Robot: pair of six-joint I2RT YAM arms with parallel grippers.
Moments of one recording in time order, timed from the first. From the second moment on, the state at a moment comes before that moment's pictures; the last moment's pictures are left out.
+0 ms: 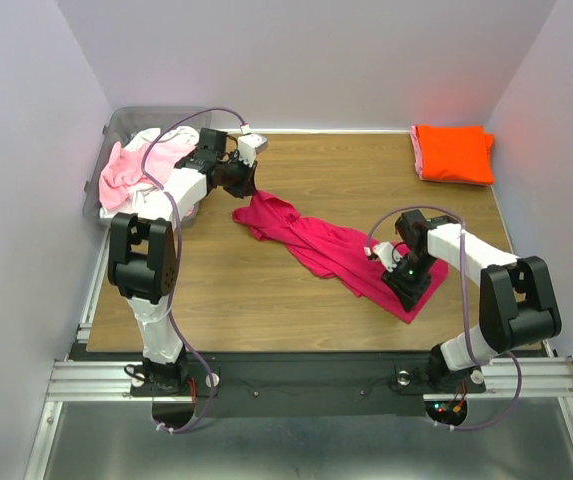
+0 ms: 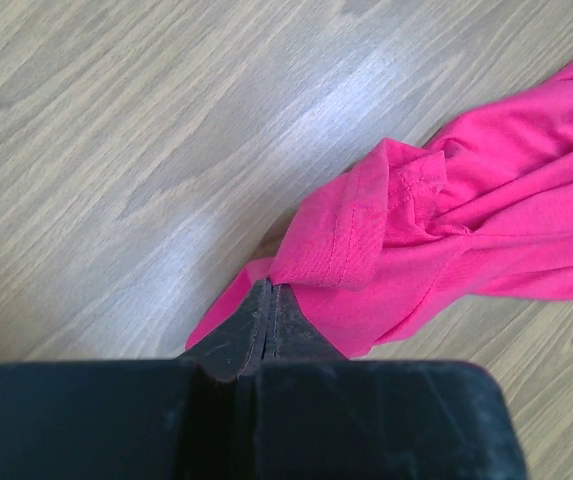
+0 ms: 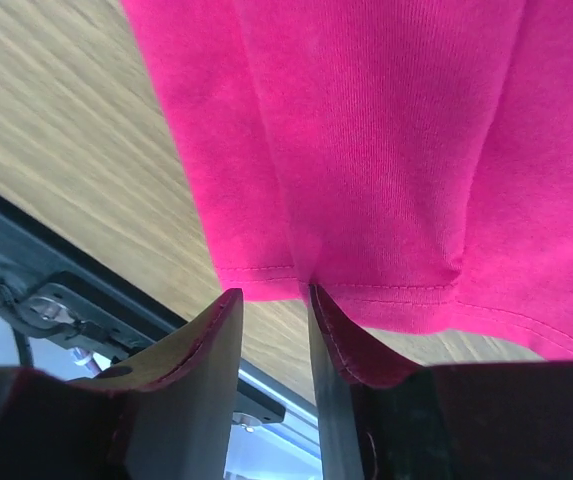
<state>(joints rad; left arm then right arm) -0.24 1.88 1.50 -0.43 0.48 0.29 0.23 1.50 0.89 -1.05 -0.22 -0.63</state>
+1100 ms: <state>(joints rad) -0.24 1.89 1.51 -0.46 0.47 0.29 0.23 1.51 0.89 -0.89 -0.01 -0.56</state>
